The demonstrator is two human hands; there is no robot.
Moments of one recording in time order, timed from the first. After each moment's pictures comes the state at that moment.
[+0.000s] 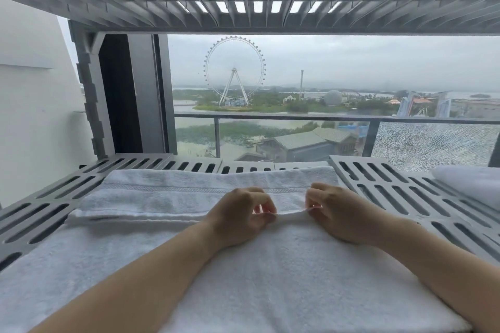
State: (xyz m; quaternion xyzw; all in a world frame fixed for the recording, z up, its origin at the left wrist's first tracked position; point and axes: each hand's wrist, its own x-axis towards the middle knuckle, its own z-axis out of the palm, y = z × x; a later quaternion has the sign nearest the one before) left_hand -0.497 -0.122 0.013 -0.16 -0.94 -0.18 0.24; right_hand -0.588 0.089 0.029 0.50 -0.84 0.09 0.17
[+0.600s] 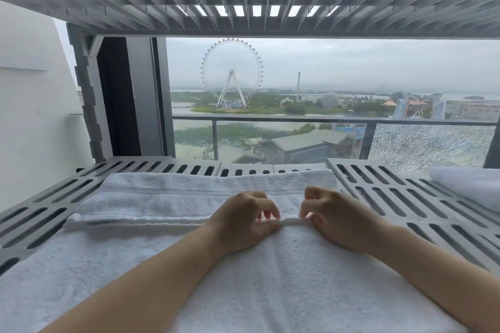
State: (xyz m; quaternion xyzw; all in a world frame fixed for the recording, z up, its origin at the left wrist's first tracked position) left_hand -0.496 -0.119 0.013 -0.17 -0.94 -0.16 0.24; right_hand -0.575 0.084 0.029 0.52 -0.83 0.07 0.19
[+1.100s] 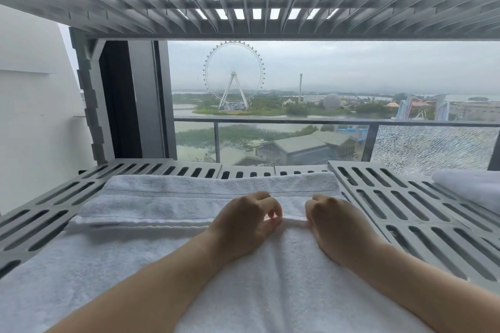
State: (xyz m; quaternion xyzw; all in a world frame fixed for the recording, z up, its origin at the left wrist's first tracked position) left_hand -0.496 -0.110 0.012 -0.16 -0.93 -0.14 0.30; right_hand -0.551 0.068 0.021 0.35 -0.91 0.03 0.23
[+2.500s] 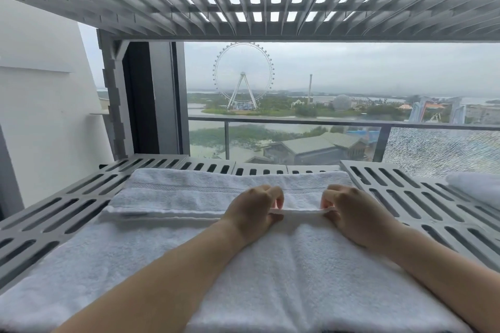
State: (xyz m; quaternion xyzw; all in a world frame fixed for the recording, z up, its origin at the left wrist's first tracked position) left_hand -0.498 -0.121 0.013 -0.09 -0.96 -0.11 0.25; right_hand -0.577 0.081 0.026 0.43 -0.87 0.09 0.21
